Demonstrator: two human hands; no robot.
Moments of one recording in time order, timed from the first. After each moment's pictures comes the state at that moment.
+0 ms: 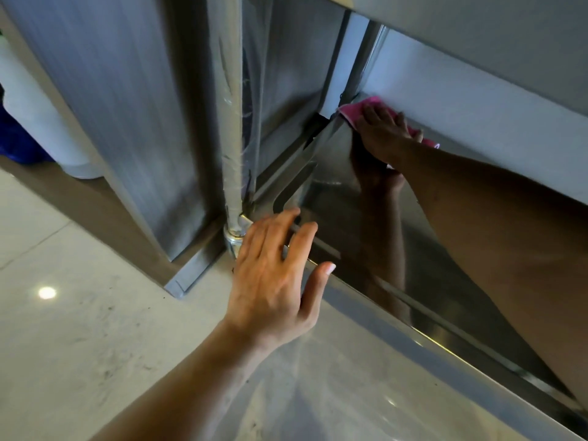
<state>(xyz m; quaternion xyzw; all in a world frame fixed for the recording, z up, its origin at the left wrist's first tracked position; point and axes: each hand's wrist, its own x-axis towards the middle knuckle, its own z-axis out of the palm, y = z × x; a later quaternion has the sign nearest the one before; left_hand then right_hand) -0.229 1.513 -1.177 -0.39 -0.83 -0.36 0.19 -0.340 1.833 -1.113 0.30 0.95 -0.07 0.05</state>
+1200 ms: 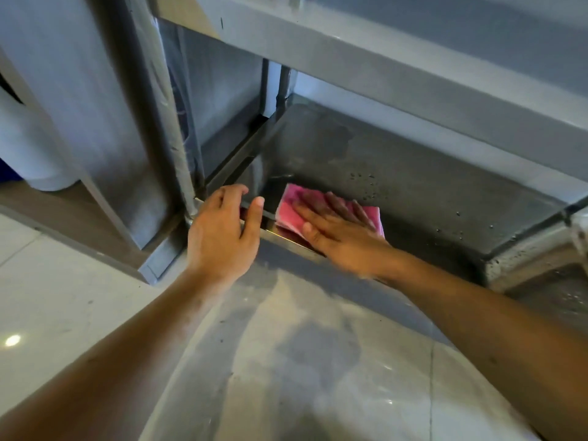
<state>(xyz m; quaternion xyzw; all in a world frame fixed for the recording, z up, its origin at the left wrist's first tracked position) -0.223 1.513 -1.131 -0.31 -0.86 -0.39 0.07 -0.100 1.705 -1.111 0.12 0.98 -0.13 0.10</state>
